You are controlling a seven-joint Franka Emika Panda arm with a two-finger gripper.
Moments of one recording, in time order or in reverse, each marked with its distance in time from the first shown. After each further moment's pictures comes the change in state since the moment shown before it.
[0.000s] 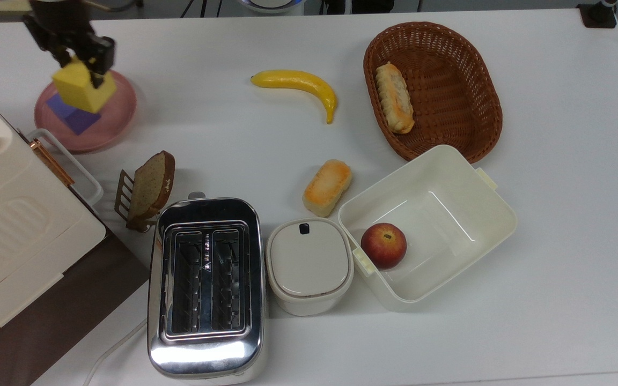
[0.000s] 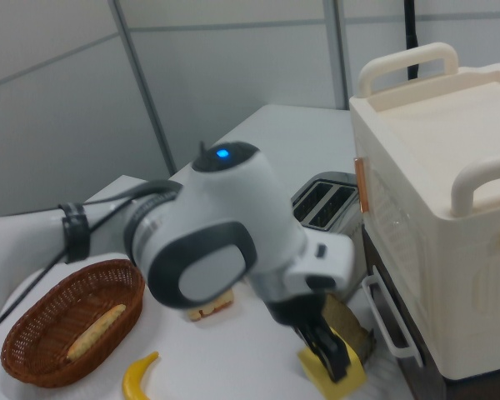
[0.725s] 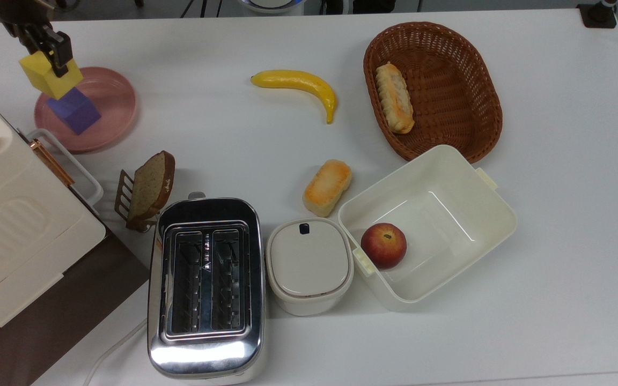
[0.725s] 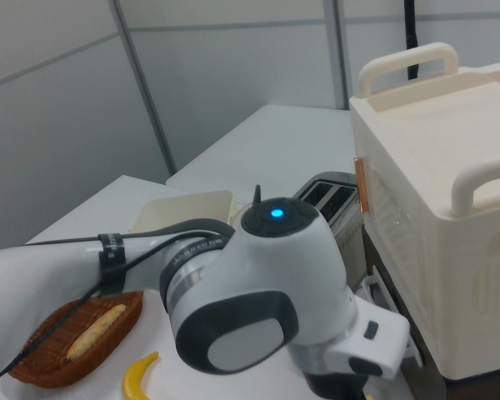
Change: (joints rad) arm -0.016 0.044 -0.135 -0.010 0.038 0.000 0.010
